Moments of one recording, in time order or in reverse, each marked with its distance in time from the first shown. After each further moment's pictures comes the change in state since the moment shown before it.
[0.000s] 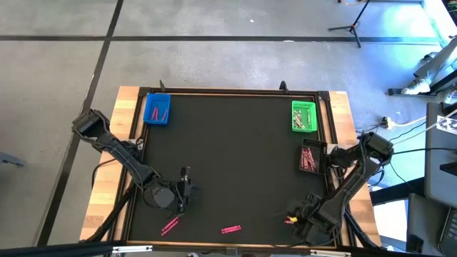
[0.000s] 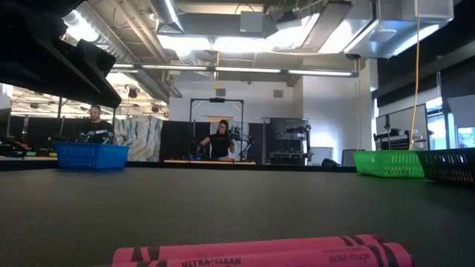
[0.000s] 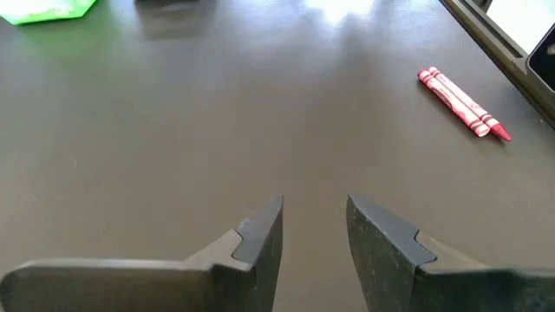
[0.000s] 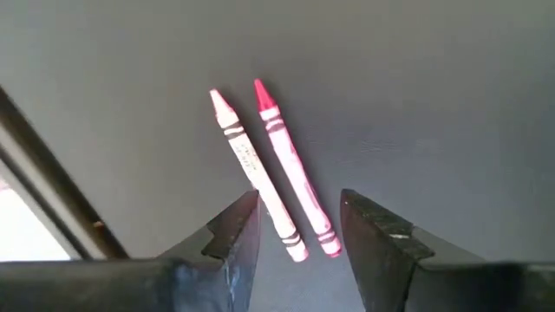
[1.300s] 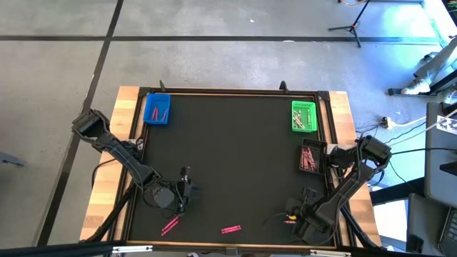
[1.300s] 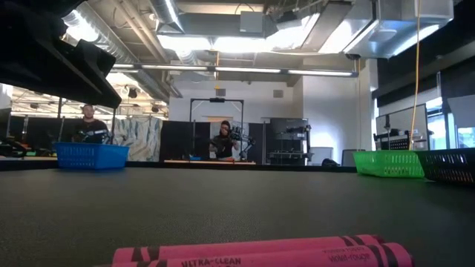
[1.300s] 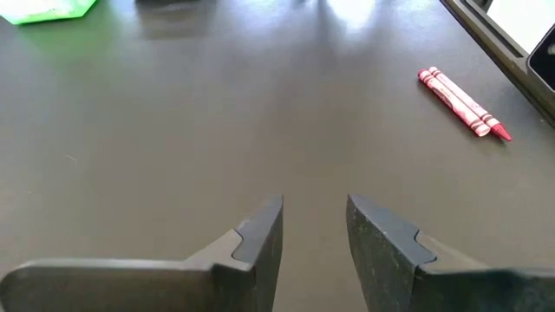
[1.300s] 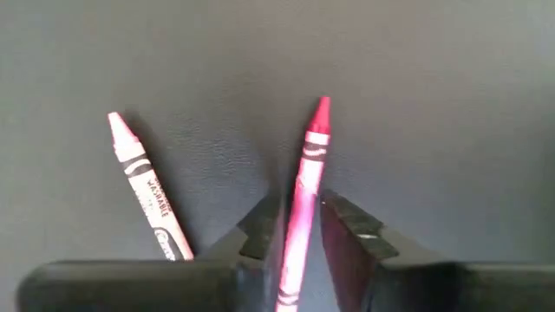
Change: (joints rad) left arm 0.000 0.000 0.000 -0.001 0.000 0.000; right arm -0.001 0.059 -0.052 -0.019 0.118 -0.142
